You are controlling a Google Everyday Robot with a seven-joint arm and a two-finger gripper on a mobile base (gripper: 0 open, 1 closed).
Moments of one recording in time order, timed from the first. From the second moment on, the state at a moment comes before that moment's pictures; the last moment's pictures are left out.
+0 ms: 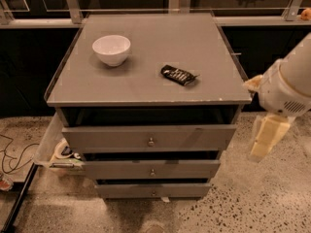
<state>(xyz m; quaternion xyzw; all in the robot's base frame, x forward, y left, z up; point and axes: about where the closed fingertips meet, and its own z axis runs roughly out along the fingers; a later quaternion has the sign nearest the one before) 0.439 -0.223 0.877 -0.61 0.78 0.01 0.16</state>
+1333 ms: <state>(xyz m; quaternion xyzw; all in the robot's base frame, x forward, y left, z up) 0.457 -0.225 0.822 -0.67 0.69 0.02 0.28</state>
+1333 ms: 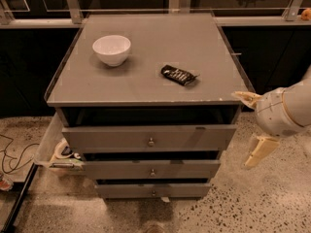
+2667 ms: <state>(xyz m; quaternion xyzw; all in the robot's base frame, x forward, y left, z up) 0.490 -0.163 0.706 -0.68 0.68 0.07 0.26</state>
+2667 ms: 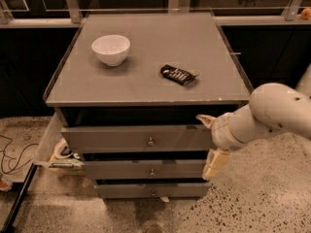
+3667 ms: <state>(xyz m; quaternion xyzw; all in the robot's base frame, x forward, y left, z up) 0.544 -0.171 0.646 -0.66 0.69 0.08 0.29</state>
